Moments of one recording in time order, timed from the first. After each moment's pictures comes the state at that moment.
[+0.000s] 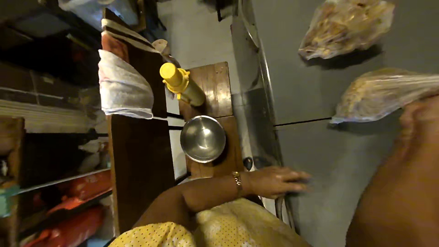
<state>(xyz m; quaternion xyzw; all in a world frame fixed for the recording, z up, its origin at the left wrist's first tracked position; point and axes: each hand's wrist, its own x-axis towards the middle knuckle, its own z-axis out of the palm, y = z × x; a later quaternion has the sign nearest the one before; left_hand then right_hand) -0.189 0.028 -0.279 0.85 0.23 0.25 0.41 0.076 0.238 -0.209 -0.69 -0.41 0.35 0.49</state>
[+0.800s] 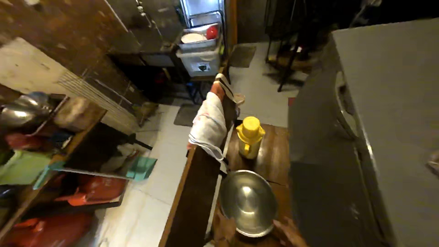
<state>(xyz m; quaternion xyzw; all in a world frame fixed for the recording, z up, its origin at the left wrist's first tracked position) -0.431 -0.081 -0.447 -0.01 0.88 0.21 0.43 -0.243 0.068 -0.424 -0.67 -0.39 0.63 -0.05</state>
